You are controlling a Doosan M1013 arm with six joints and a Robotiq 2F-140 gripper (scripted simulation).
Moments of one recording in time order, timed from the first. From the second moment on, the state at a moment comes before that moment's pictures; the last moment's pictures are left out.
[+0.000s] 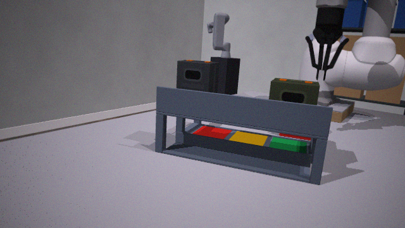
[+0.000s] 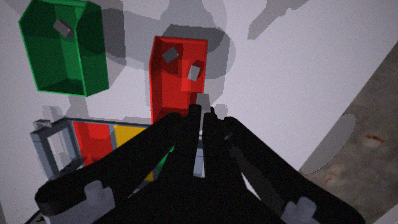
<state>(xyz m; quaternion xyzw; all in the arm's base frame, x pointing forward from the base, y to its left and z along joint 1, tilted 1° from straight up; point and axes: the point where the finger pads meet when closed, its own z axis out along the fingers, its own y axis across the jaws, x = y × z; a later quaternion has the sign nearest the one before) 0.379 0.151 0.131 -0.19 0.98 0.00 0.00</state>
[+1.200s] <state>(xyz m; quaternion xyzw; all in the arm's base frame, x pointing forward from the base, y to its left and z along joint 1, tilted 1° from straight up) 0.450 -0.032 0.138 -0.18 0.98 0.00 0.00</state>
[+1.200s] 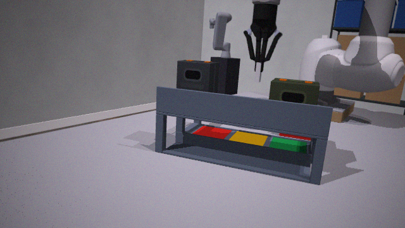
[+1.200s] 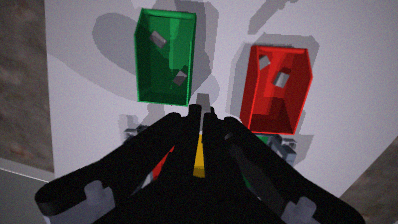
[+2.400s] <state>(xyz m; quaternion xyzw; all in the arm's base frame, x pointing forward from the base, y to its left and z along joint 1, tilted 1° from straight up) 0.451 -0.166 0.140 -0.17 0.98 0.00 0.00</state>
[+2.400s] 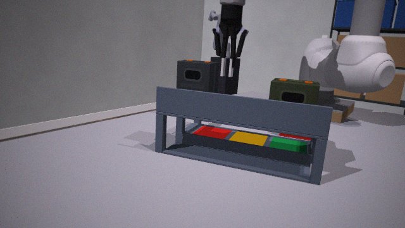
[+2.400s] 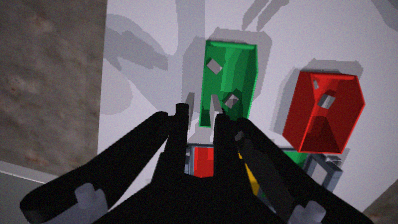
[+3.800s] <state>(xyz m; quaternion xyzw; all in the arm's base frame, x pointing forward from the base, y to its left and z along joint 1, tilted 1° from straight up) 0.452 -0.165 0.125 -0.17 0.98 0.00 0.00</state>
